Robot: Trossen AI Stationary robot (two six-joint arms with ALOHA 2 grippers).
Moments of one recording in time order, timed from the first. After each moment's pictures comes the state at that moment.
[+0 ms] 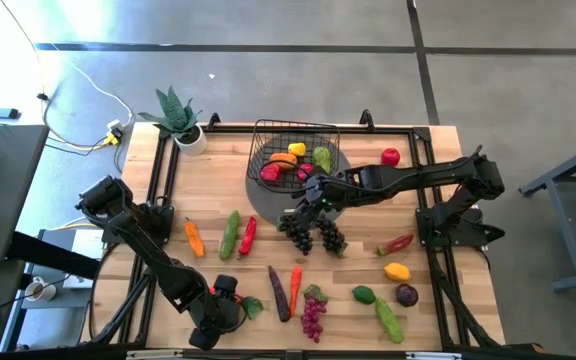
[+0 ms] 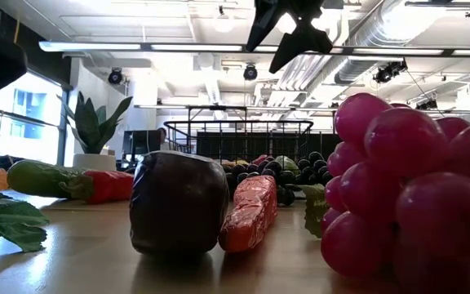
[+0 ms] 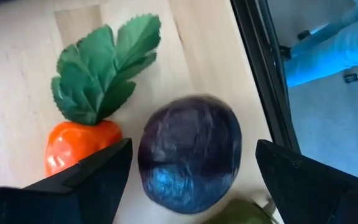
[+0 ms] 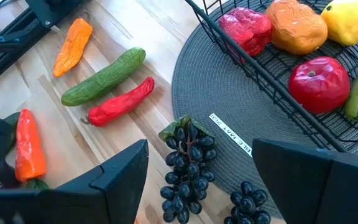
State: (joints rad) left arm -0.70 1.71 0.99 -0.36 -0.07 -0.55; right arm 0.08 1.63 1.47 -0.77 0.26 0.76
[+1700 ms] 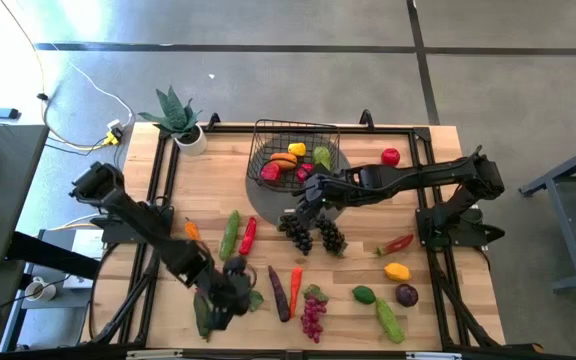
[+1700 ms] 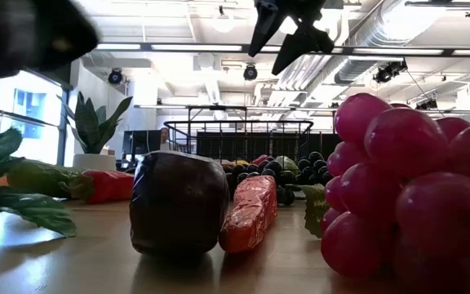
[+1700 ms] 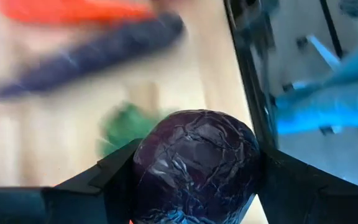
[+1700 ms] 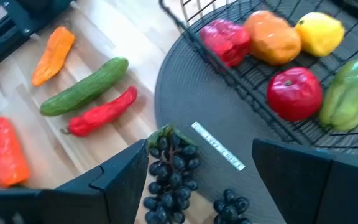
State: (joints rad) left arm -0.54 1.57 0.99 -0.36 -0.05 -0.53; right arm 0.07 1.63 1.47 -0.79 0.33 0.75
